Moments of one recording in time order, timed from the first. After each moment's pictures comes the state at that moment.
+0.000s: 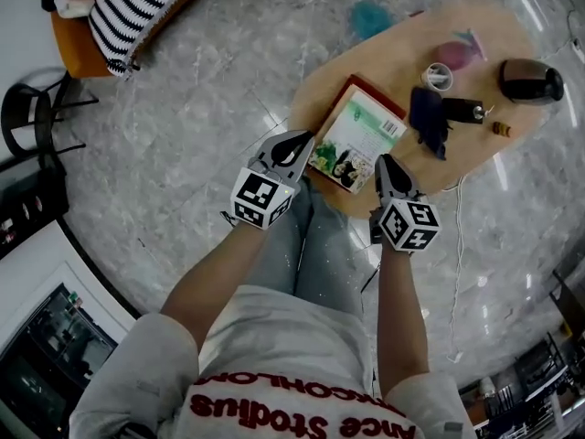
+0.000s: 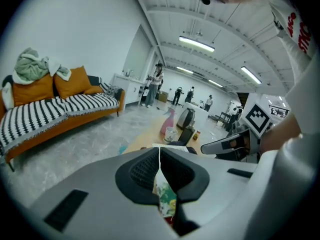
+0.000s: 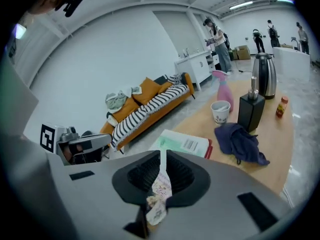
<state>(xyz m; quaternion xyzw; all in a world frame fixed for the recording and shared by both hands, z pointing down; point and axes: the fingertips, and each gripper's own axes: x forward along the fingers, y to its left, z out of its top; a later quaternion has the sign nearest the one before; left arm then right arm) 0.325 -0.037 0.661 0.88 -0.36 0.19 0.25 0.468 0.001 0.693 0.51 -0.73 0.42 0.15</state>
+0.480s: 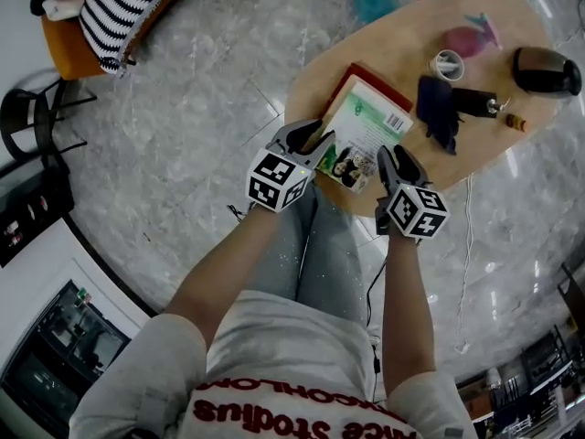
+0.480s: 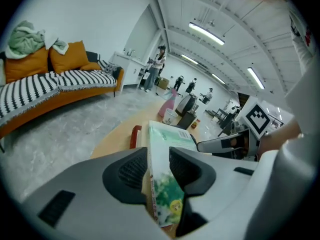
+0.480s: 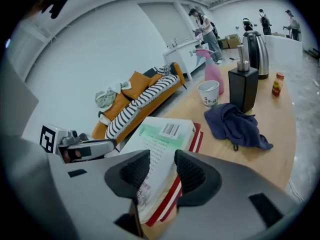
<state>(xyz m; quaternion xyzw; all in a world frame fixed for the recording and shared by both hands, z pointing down) 0.359 -0.041 0.745 0.86 -0.32 0.23 0.33 0.489 -0.005 0.765 0.52 -0.69 0.48 0.15</state>
